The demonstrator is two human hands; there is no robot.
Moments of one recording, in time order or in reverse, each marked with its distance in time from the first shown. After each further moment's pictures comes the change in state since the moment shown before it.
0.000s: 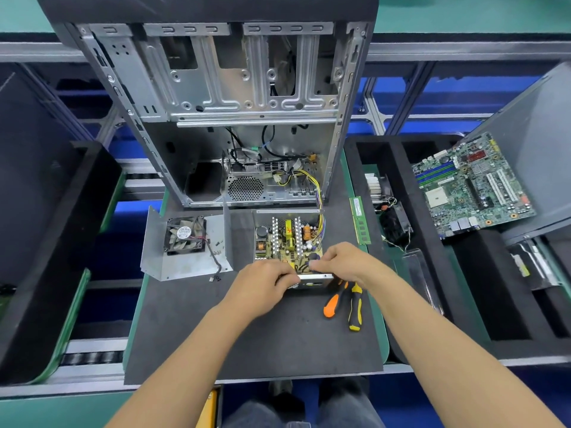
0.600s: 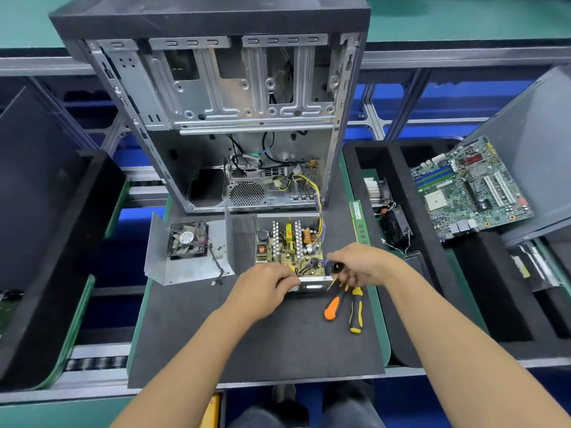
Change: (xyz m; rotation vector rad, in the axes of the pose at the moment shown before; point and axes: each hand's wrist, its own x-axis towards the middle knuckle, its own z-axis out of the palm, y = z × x) left_hand -0.002 -0.001 0.001 0.008 0.019 -0.015; right_hand 0.003 0.001 -0.020 0.333 -0.117 0.172
